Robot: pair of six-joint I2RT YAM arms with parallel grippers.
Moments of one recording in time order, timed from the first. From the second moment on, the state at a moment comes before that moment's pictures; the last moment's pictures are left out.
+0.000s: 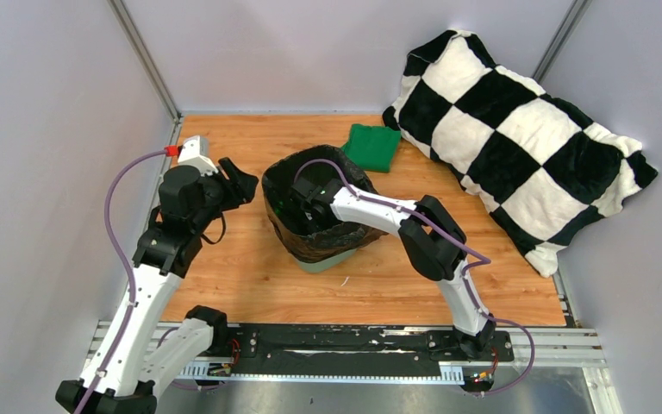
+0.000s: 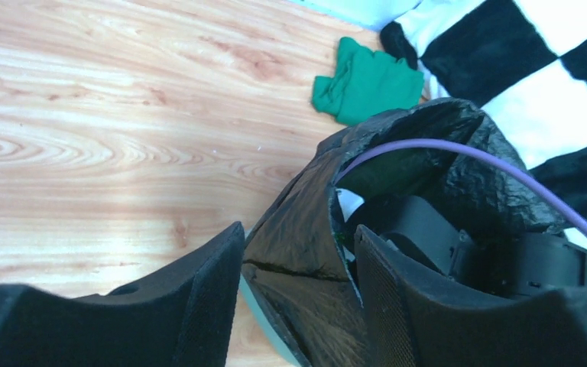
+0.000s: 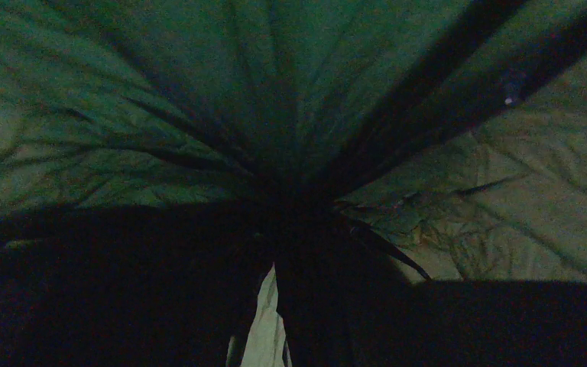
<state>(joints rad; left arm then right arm) -0.26 0.81 0.94 -0.45 -0.03 -0.50 0.94 2.14 1.70 -0.95 0.06 0.26</state>
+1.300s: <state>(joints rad) -0.27 0.83 0.76 -0.20 0.19 -0.52 0.94 2.14 1.77 -0.98 0.06 0.26</state>
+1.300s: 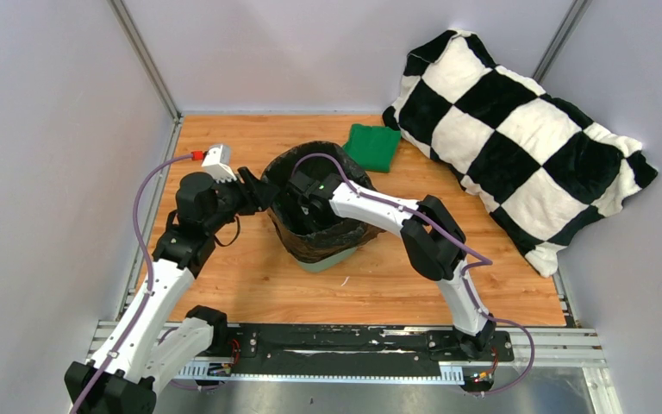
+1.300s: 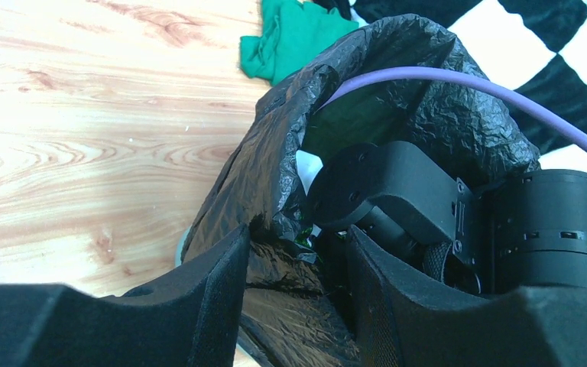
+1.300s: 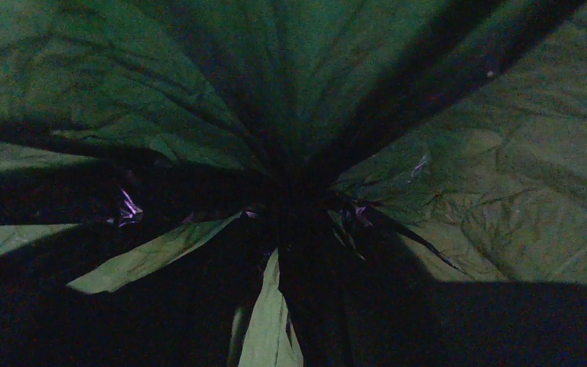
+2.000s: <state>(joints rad) -0.27 0.86 0.77 -0.19 0.17 -0.53 0.95 2.14 1.74 -0.98 0.06 0.27</state>
